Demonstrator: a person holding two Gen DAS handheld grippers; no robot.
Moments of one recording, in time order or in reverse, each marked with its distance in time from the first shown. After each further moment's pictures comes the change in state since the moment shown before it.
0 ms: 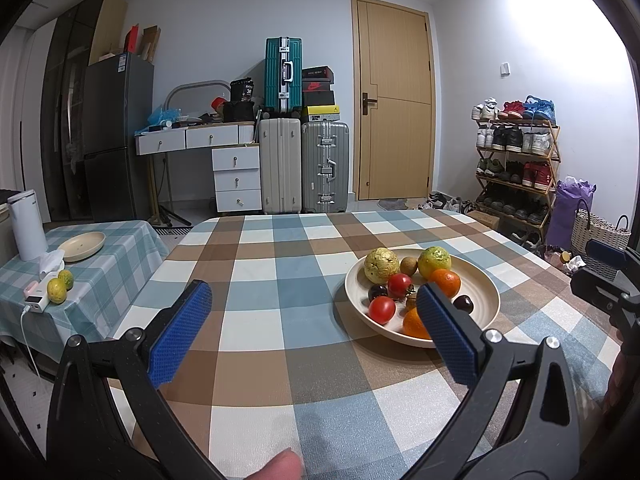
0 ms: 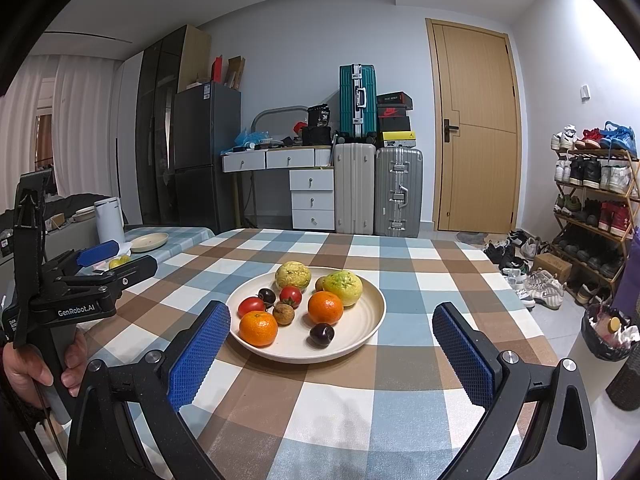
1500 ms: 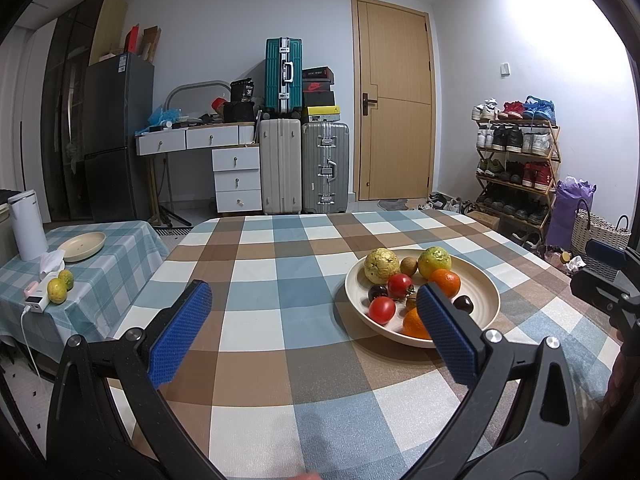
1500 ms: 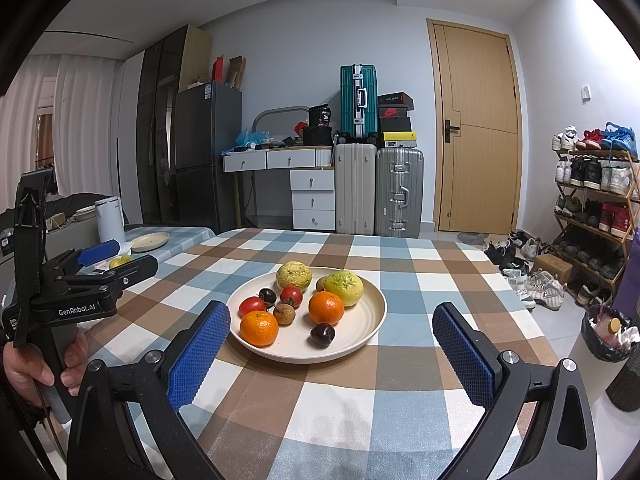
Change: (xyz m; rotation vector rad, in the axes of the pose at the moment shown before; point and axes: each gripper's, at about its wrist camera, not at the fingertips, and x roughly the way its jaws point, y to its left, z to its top) left arm 0.000 0.000 0.000 0.000 0.000 0.001; right arm 0.000 0.000 0.000 -0.001 -0.001 -0.001
